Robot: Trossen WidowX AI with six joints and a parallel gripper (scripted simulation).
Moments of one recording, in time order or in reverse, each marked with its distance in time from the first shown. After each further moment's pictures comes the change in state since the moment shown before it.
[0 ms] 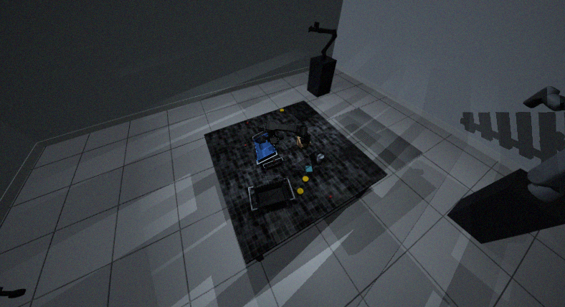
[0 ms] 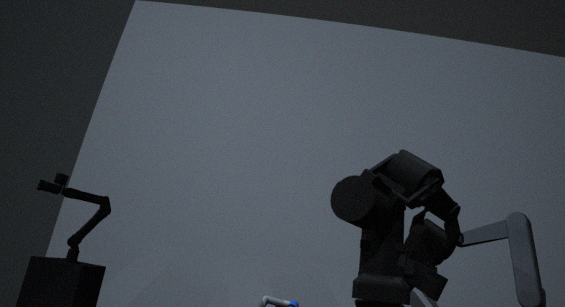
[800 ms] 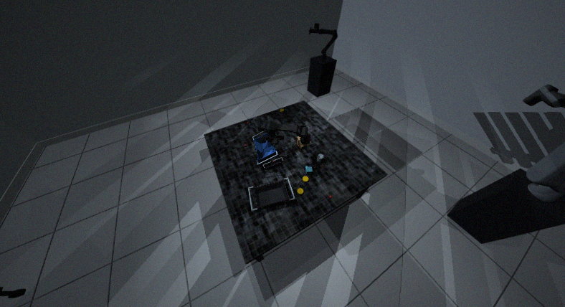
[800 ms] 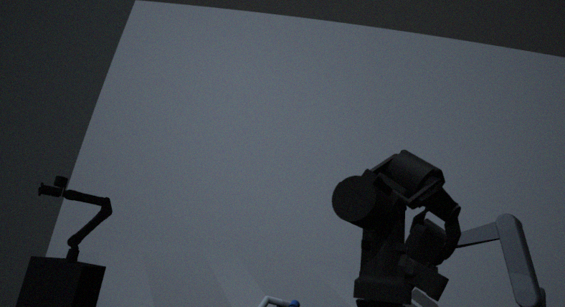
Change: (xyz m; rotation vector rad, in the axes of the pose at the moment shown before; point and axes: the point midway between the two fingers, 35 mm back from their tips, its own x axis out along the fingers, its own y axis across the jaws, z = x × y) arm 0.000 0.001 0.001 -0.002 -0.001 -0.001
